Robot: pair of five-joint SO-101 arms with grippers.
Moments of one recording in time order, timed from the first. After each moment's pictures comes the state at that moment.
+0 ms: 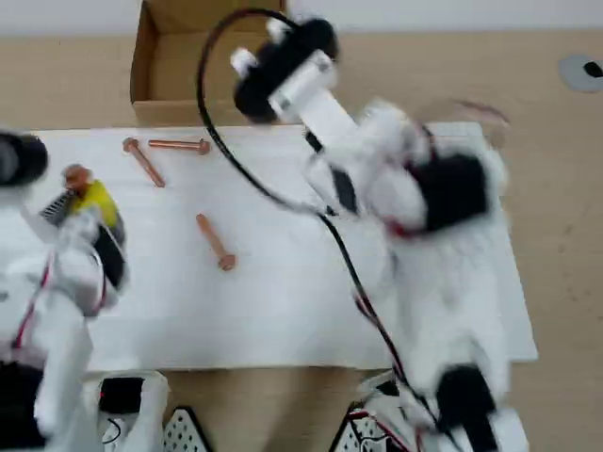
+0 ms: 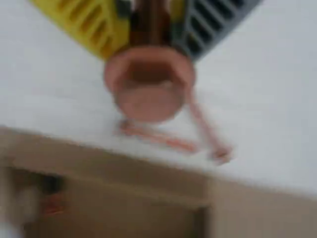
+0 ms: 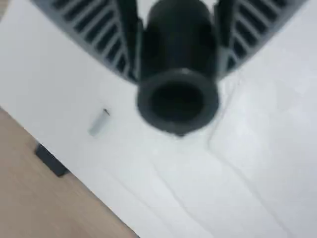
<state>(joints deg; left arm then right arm) -3.0 -68.3 16.7 80.0 1.6 -24.2 -23.3 -20.9 101.6 17.4</state>
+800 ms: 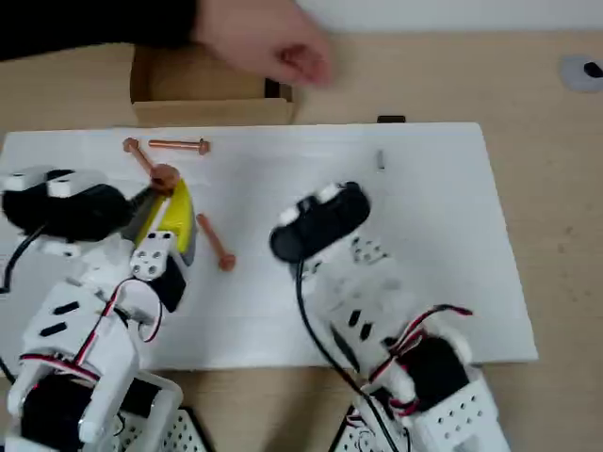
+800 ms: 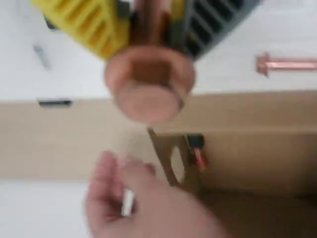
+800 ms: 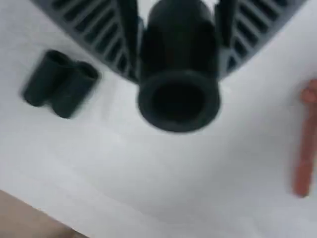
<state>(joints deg) 13.3 -84.3 47.0 55.1 1.6 -33.8 -80.7 62.9 58.5 -0.2</state>
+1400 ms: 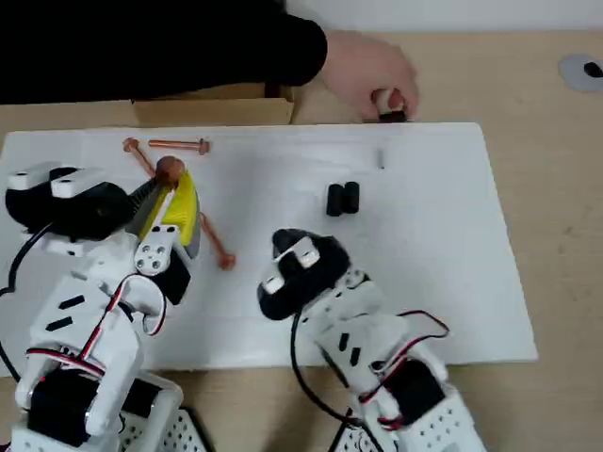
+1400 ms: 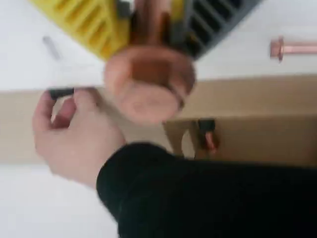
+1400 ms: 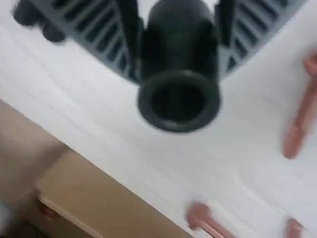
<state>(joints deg) 13.7 -84.6 50.0 48.1 1.6 -37.9 -103.3 89.1 41.2 8.0</state>
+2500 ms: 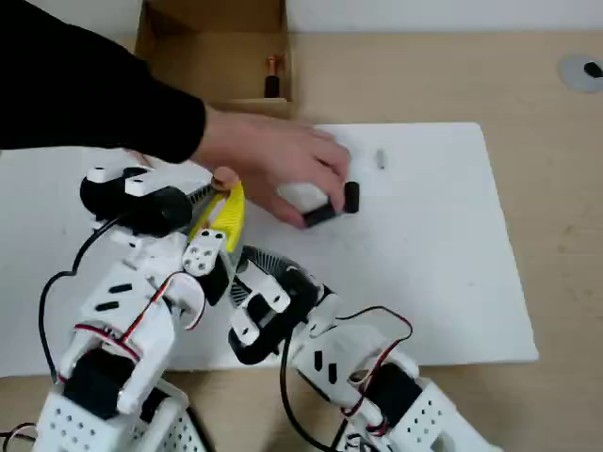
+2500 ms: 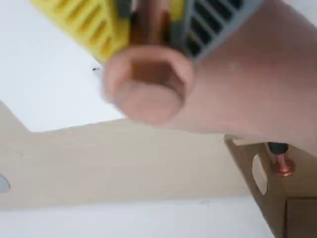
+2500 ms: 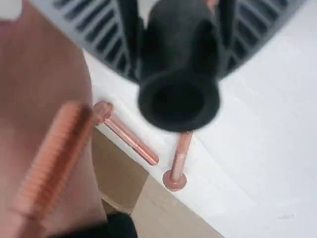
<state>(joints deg) 23.0 -85.0 61.6 38.9 1.6 -50.9 -103.3 96.7 24.7 8.0</state>
